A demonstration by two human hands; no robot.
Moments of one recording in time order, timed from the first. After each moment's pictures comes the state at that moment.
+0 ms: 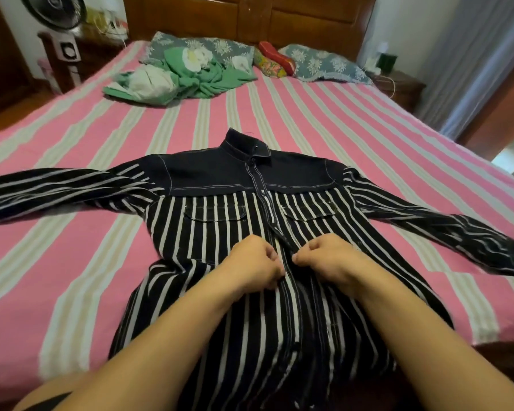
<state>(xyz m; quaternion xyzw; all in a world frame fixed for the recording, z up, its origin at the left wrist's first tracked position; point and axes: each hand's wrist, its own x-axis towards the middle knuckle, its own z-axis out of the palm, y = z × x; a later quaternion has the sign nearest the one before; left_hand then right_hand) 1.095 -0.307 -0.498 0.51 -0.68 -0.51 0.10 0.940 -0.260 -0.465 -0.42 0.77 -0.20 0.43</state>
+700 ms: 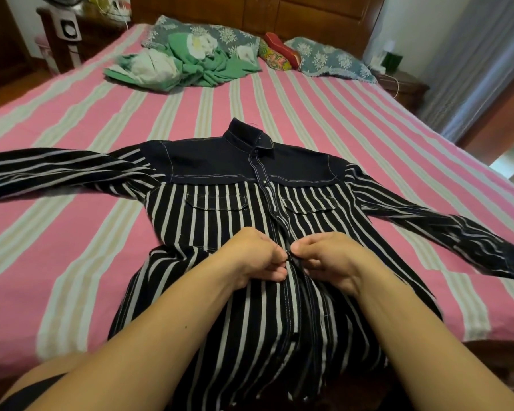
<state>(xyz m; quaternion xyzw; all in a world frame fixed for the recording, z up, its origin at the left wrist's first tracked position) 1.098 -0.305 -0.496 0.49 -0.48 -0.71 0.17 0.936 -0.259 -0.481 -0.30 0.71 -0.34 0.54</state>
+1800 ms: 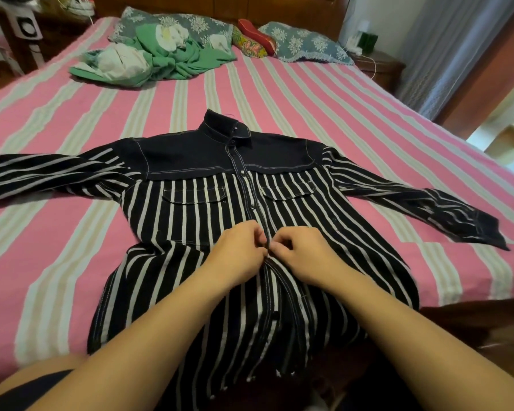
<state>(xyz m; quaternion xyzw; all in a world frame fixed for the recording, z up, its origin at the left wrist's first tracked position) 1.085 -0.286 -0.507 0.52 -0.76 -0.38 0.13 0.930 -0.240 -0.512 -0.65 0.72 -0.17 0.16</state>
